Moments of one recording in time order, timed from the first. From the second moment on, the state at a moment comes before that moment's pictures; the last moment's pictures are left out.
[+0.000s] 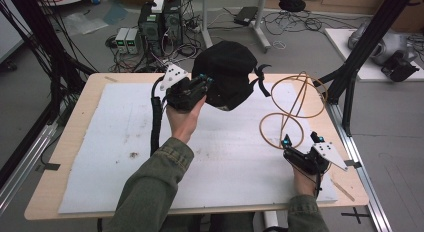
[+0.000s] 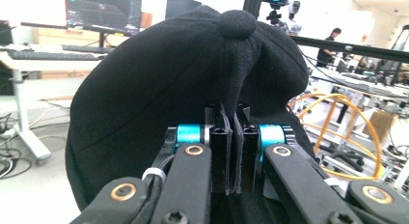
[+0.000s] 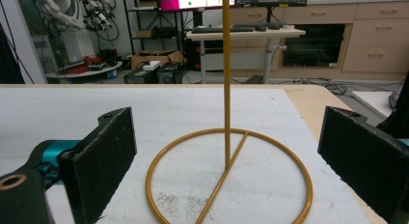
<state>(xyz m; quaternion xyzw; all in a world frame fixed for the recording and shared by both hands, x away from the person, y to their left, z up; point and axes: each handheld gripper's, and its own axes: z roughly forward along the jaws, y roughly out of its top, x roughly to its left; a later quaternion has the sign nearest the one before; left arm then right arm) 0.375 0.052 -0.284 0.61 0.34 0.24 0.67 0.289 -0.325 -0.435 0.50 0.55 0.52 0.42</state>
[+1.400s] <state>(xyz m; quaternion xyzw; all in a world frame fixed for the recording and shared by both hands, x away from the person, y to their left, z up) 0.386 -0.053 -0.246 0.63 0.24 0.18 0.72 0.289 -0.324 -0.435 0.50 0.55 0.52 0.42</state>
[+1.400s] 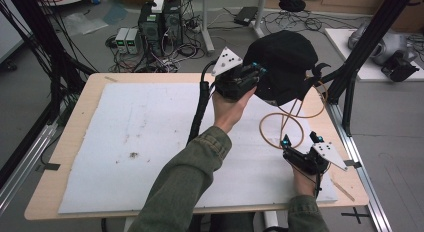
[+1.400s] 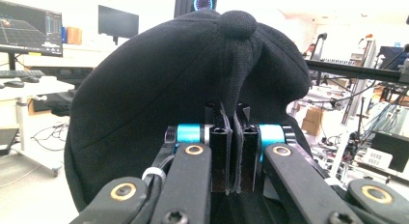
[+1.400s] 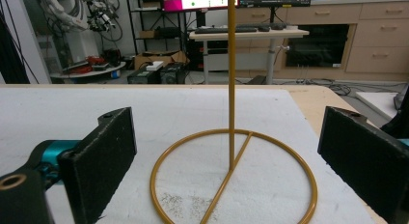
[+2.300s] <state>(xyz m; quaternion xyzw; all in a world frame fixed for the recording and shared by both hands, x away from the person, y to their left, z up) 0.410 -0.123 -0.239 0.66 0.23 0.12 0.71 0.289 -0.325 -0.435 0.50 0.55 0.53 0.42</state>
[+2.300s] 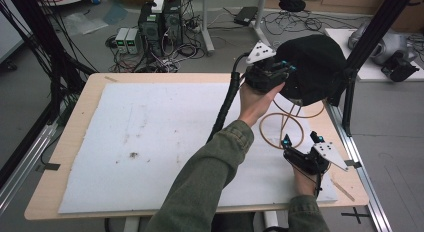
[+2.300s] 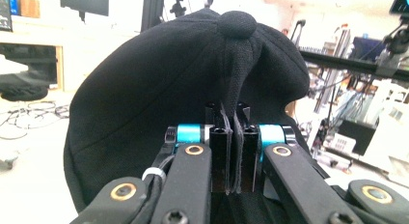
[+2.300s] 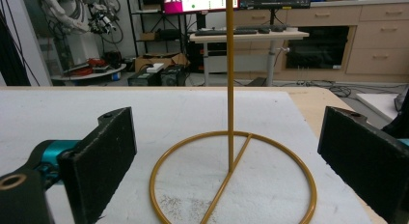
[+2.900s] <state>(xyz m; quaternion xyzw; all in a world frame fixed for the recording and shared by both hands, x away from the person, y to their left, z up) 0.418 -0.138 -0.242 0.71 0.26 0.10 0.65 0.288 -0.325 -0.435 0.49 0.55 0.52 0.42</state>
